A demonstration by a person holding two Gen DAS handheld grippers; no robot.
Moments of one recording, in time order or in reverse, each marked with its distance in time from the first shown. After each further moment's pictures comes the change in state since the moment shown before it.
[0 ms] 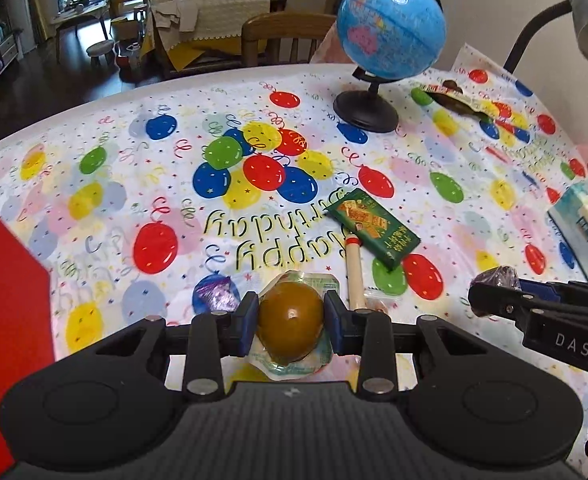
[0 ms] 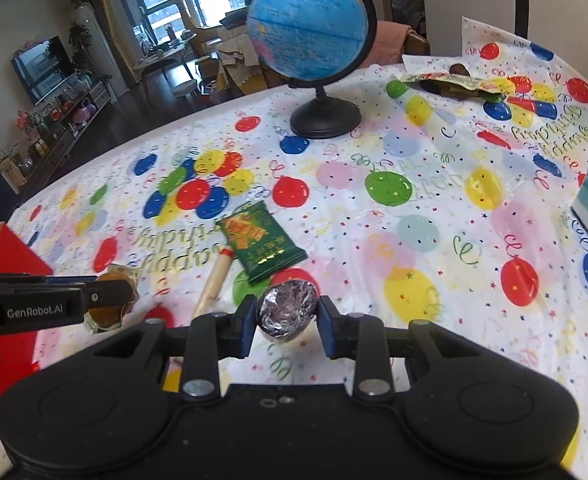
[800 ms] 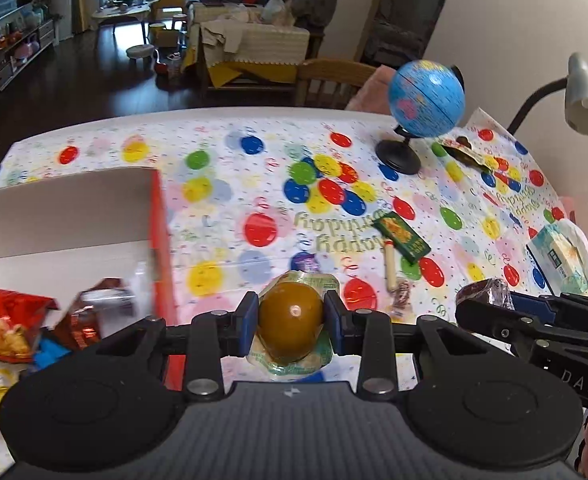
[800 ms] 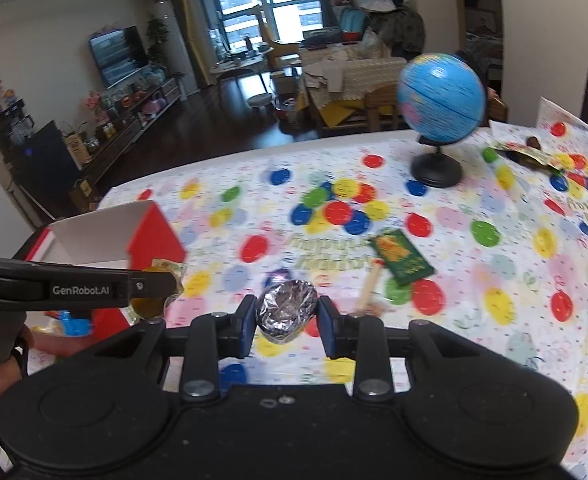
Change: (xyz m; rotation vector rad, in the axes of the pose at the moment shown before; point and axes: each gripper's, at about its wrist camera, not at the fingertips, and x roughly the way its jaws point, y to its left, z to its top) left arm -0.130 0.087 -0.043 -0.122 -0.093 0.001; right arm -0.089 0.134 -0.017 -0.168 -0.061 0.133
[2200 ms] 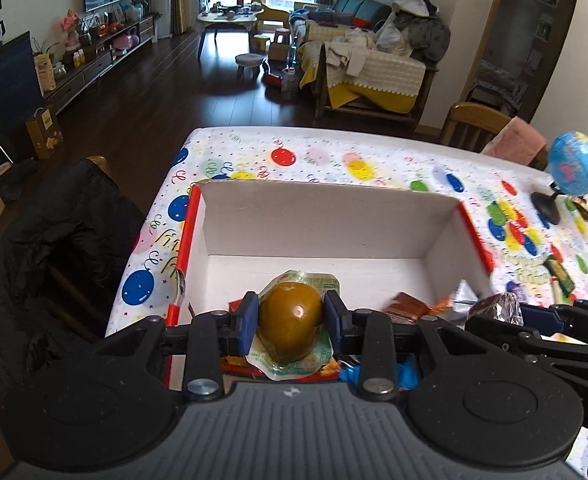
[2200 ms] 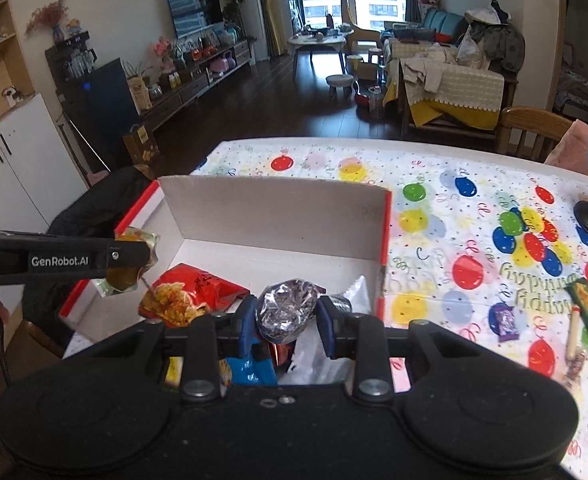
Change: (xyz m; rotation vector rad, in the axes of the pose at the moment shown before) left arm -0.053 0.235 -0.013 -0.134 -0.057 0.228; right arm 0.111 0.226 0.010 -0.195 0.084 0.070
